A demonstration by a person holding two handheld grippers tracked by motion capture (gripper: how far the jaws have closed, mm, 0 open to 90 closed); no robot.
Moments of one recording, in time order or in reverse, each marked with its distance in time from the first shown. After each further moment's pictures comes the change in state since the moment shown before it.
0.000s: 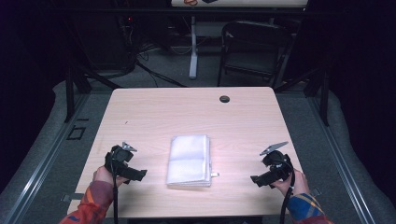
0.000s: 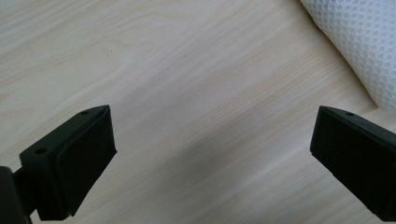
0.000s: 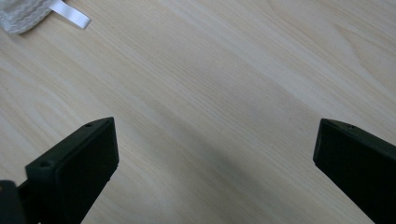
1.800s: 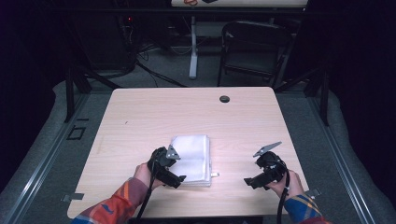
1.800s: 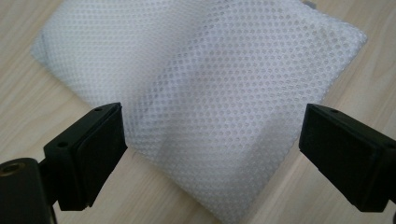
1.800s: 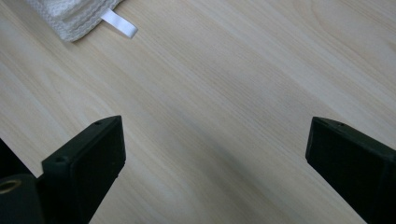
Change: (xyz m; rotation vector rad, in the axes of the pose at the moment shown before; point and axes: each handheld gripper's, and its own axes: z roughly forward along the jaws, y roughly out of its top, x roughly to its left) left arm -0.104 0.054 0.030 -0.107 -0.178 0.348; right arm 0.017 0.009 0.002 0.000 0.084 -0.026
